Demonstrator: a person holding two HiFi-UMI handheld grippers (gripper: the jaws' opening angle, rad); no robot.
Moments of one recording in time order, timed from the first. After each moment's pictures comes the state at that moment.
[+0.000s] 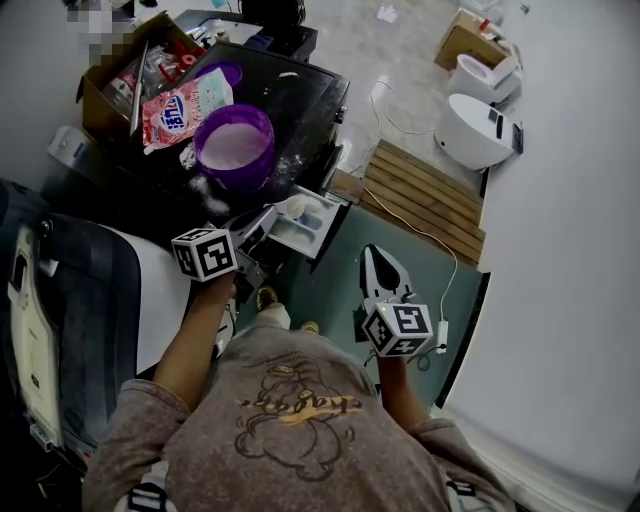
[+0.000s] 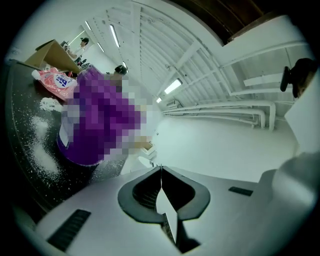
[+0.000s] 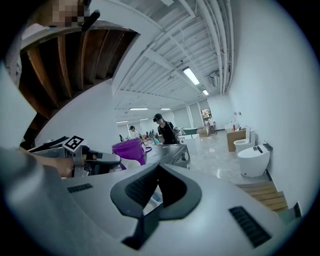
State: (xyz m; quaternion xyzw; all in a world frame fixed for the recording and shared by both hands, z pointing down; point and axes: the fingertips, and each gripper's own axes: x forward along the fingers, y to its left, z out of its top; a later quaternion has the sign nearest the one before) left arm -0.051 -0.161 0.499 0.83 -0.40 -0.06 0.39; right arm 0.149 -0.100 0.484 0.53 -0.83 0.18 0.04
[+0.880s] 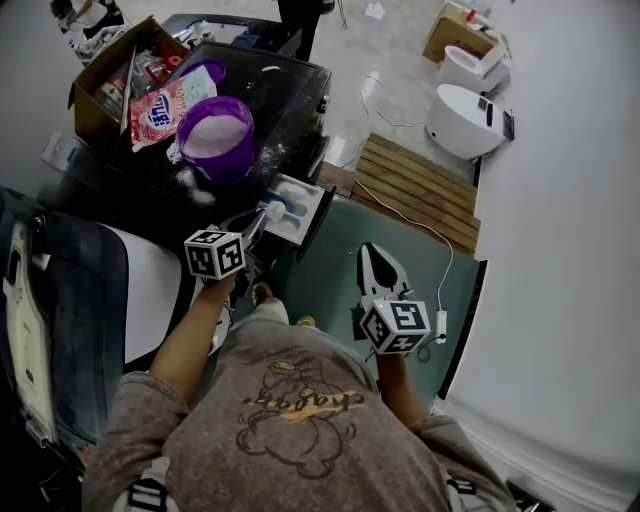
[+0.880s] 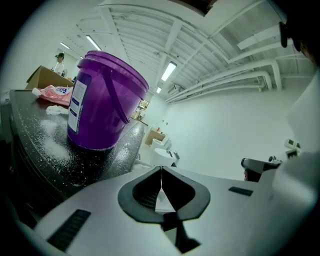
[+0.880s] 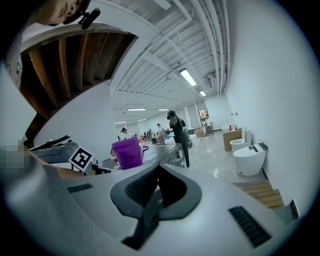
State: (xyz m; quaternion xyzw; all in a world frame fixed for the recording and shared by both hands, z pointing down) left arm -0.034 -0.143 0.570 0.83 -0.46 0.06 0.32; right arm 0.183 -0.067 0.493 0.54 -0.82 0.18 0.03
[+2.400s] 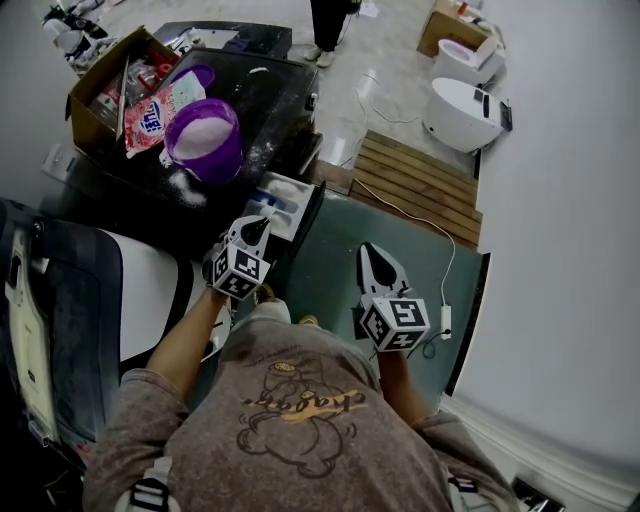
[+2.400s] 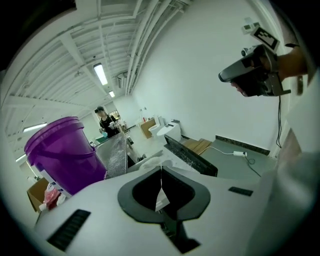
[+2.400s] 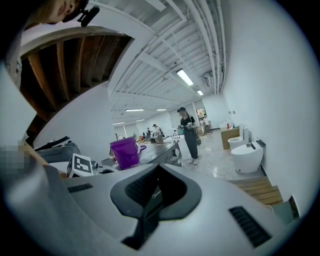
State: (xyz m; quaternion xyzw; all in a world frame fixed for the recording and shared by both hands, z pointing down) left arm 0.010 -0.122 0.603 0.84 -0.40 0.36 -0.04; right arm 0.211 -0.055 0.505 0.55 -0.81 0.19 0.03
